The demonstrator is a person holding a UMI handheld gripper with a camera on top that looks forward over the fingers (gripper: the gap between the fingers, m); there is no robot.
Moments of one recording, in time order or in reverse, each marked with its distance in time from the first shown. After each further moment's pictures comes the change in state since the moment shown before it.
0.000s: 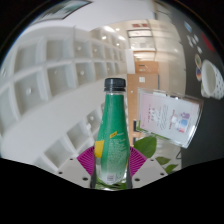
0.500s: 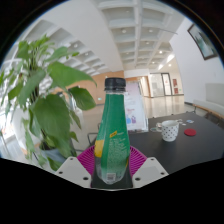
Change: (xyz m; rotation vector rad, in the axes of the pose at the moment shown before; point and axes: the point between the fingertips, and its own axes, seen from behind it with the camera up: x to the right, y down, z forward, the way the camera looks) arm 0.154 0.129 -0.160 -0.223 0.689 -1.285
